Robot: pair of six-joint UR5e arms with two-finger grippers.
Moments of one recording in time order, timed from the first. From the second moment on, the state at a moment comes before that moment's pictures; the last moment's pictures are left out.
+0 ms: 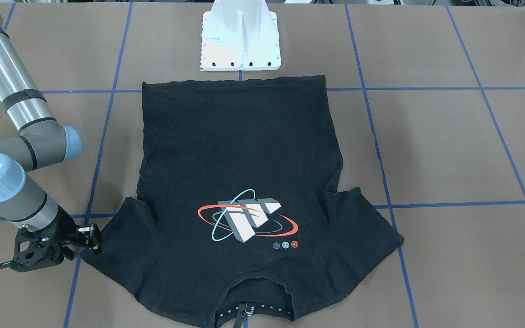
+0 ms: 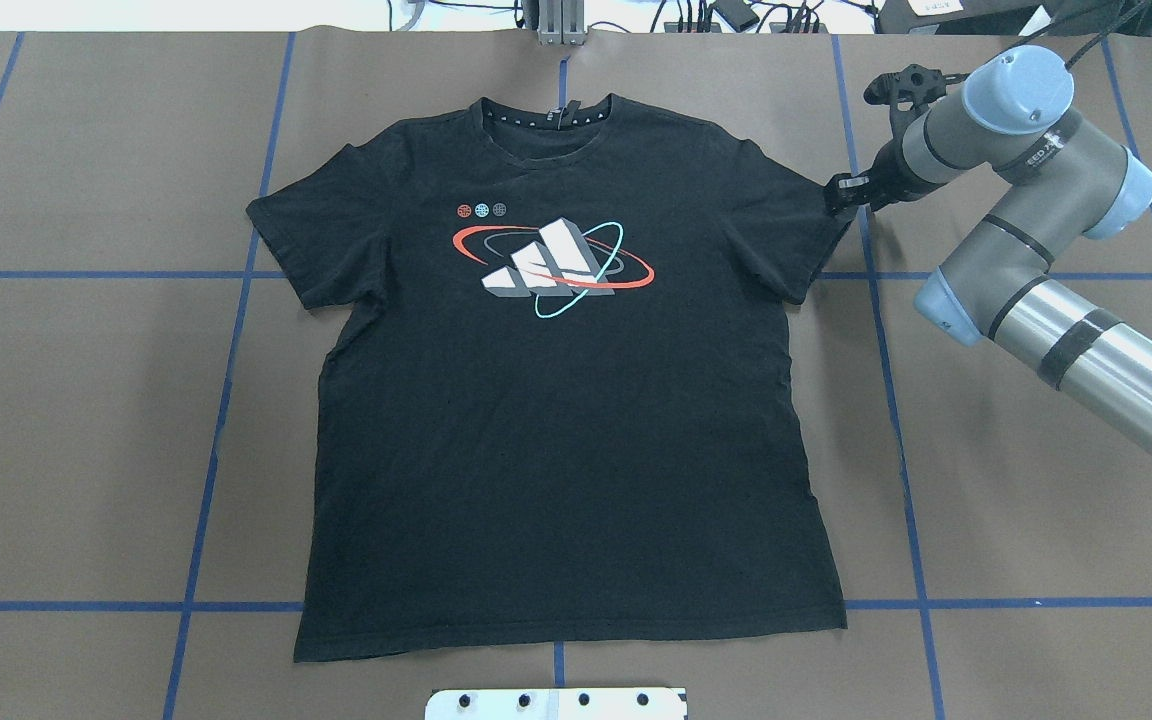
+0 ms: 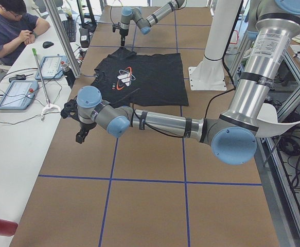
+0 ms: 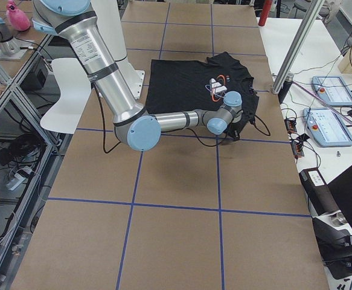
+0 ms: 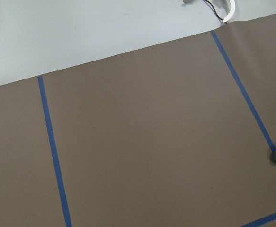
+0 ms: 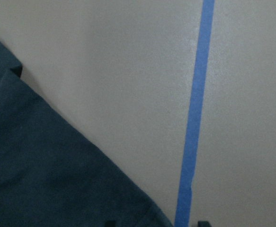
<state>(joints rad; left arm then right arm) -1.47 -1.87 -1.41 -2.07 -2.37 -0.21 0.95 -1.02 1.10 -0.86 2.04 0.78</state>
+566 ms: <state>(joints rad) -1.47 -1.87 -1.41 -2.07 -2.37 -0.21 0.95 -1.02 1.10 -0.86 2.04 0.79</state>
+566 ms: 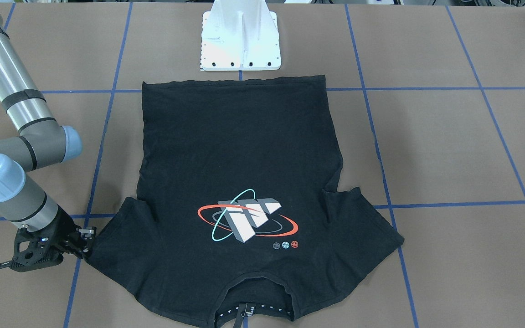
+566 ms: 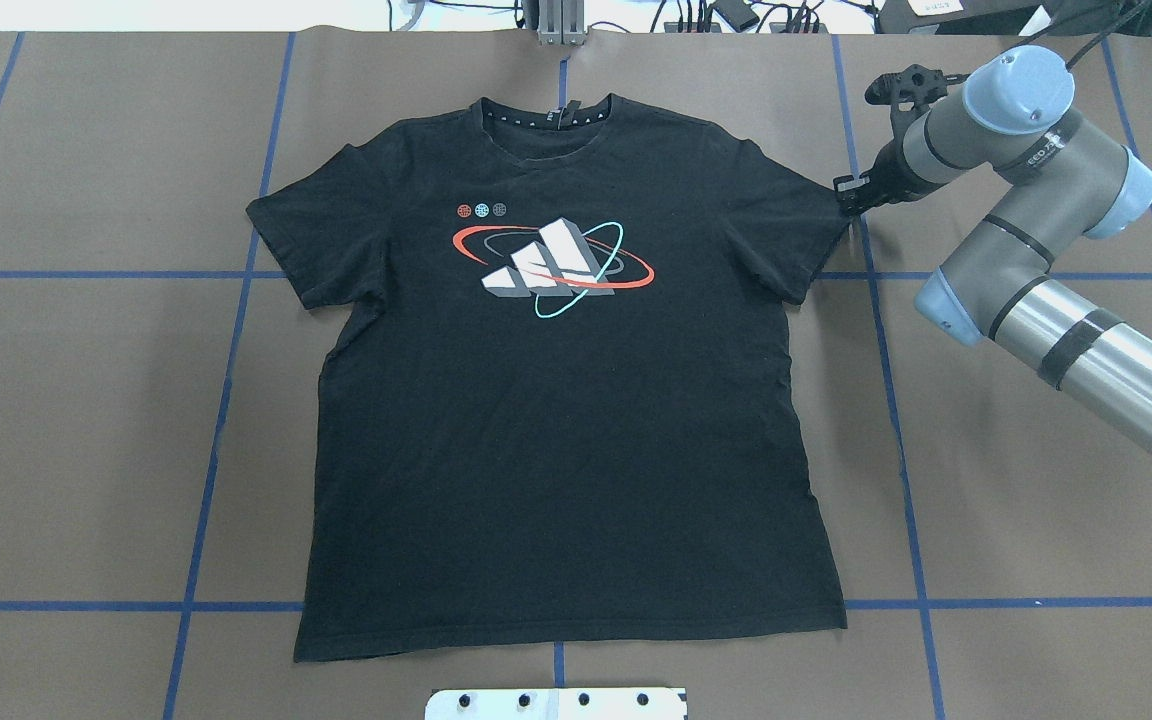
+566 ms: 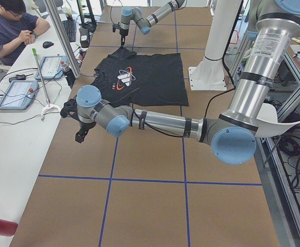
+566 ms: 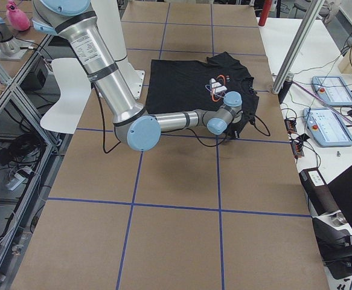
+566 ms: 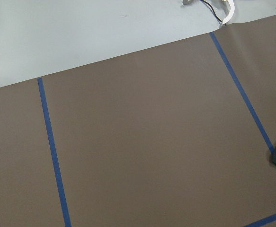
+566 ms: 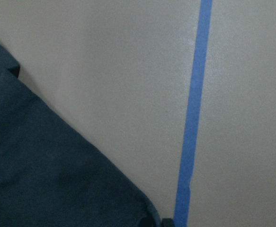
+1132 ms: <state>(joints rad) -1.47 -1.88 -1.41 -2.06 -2.36 -0.21 1.00 -0.99 1.11 -0.85 2.13 0.80</state>
